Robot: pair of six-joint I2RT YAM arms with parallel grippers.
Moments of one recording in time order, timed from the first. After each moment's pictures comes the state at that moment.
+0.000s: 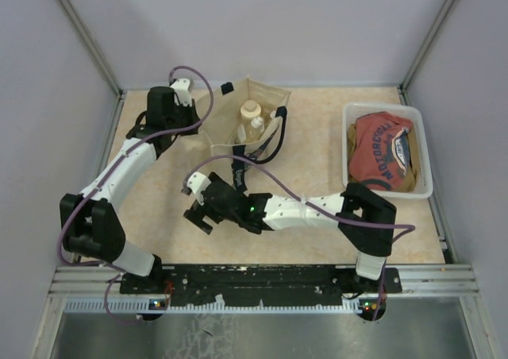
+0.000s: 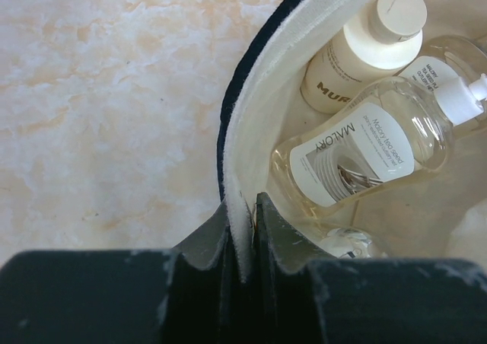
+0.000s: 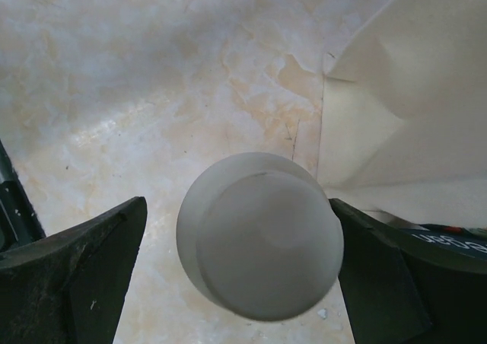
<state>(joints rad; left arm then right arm) -0.25 1.51 1.25 -0.24 0.08 -0.08 1.25 1.74 1.17 0.04 0.20 0.01</state>
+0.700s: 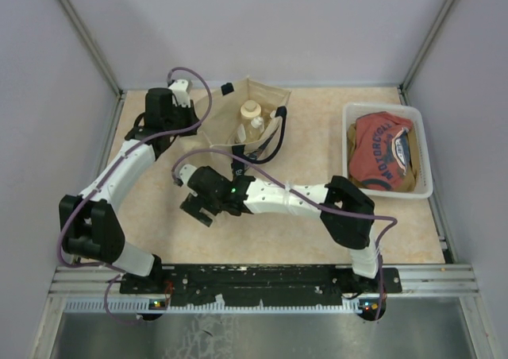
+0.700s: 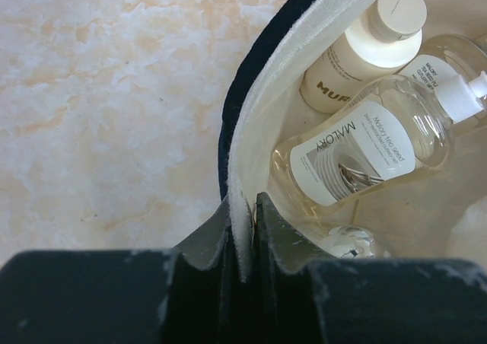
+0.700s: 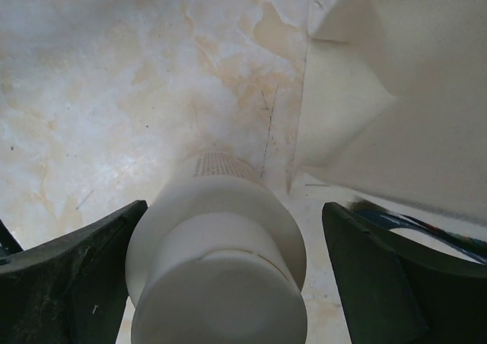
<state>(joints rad) -0.23 1.50 1.22 -0.22 0.10 -0.08 1.21 1.93 1.49 -0.38 0.20 0.01</state>
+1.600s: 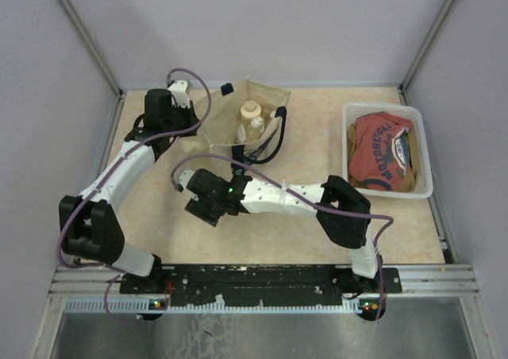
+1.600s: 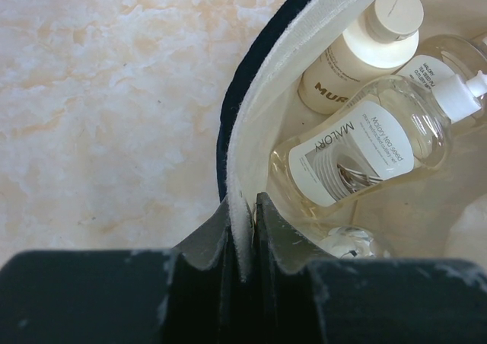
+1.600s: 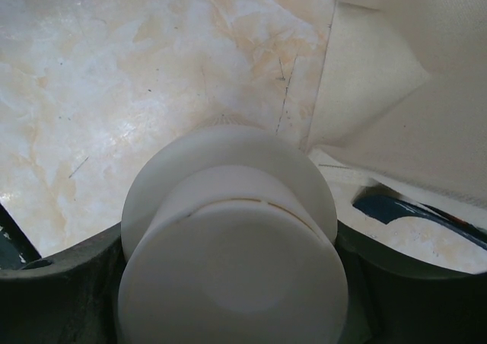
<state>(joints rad) -0.23 1.49 1.20 -0.19 0.12 -0.08 1.20 1.96 1.53 -0.49 0.16 -0.02</state>
